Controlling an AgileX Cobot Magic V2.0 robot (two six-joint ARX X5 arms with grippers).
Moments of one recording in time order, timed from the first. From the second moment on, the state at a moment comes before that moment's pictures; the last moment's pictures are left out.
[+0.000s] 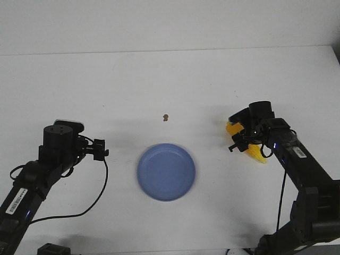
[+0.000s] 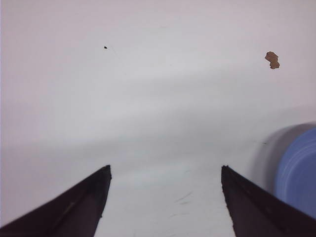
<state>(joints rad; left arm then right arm) -0.23 1.13 1.01 -0.48 0.05 -0.05 0.01 1.65 1.17 -0.70 -0.05 -0.40</state>
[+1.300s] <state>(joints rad) -0.23 1.13 1.01 -0.48 0.05 -0.05 0.63 1.66 1.32 -0.80 -0.28 -0.07</state>
